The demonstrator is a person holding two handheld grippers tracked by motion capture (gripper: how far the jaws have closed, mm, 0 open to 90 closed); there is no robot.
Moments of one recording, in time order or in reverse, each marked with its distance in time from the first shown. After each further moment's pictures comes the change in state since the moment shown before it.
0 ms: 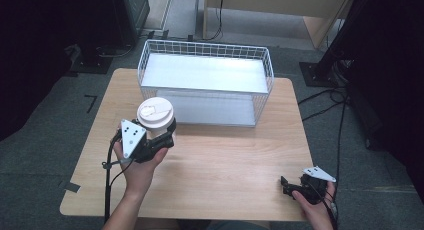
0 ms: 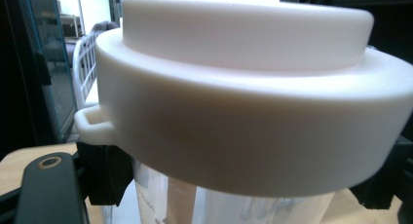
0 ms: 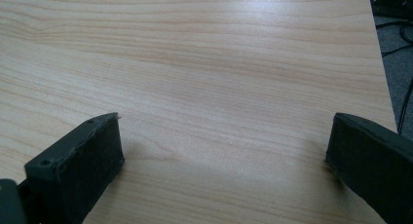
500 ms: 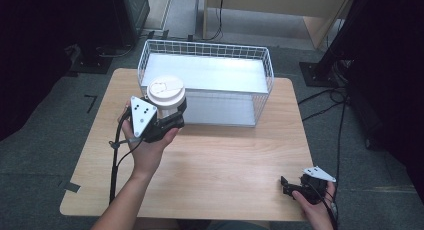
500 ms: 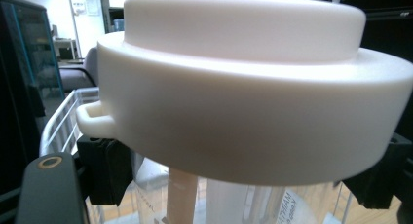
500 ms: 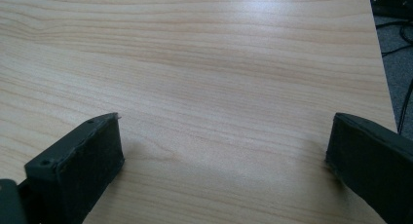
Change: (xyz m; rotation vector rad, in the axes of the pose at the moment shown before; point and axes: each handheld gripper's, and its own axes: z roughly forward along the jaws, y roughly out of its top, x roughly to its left) left arm -0.017 0.044 0.033 -0.057 -0.022 0.059; right arm 0.000 0.000 0.000 -0.002 0.001 0.000
